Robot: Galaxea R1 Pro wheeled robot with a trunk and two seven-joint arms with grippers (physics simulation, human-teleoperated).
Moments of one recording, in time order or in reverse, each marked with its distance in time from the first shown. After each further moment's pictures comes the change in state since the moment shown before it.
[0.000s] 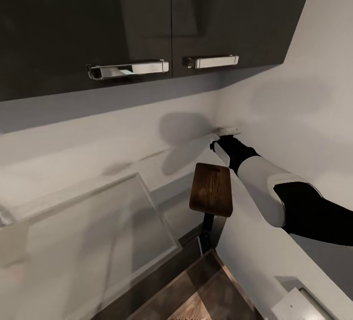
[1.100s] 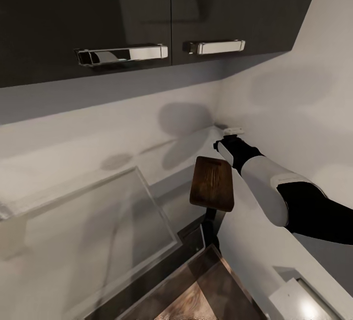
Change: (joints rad) left arm 0.000 0.000 0.000 0.020 0.000 0.000 0.000; right arm 0.000 -0.023 0.000 -0.003 -0.001 -0.001 -0.001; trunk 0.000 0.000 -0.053
